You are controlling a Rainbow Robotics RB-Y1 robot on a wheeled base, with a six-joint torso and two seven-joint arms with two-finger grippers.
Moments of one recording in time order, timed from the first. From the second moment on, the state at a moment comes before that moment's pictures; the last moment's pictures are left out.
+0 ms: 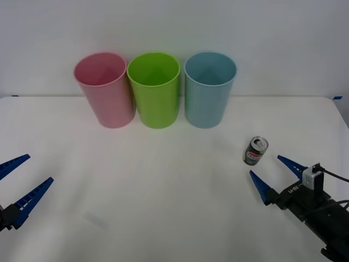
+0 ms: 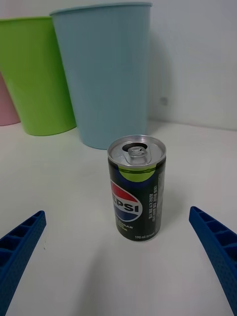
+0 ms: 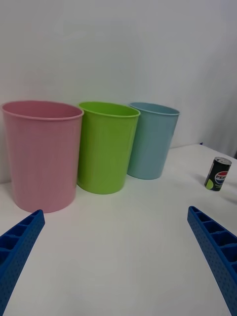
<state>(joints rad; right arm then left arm) 0.17 -0.32 -0.16 -1.43 1.05 -0.76 0.32 0.35 0.40 0.52 -1.66 -0.96 -1.22 0.00</state>
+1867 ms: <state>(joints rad) -0.13 -0.18 -0.22 -1.13 1.17 -0.64 0.42 0.35 0.40 0.52 -1.66 -0.96 -1.22 0.00</state>
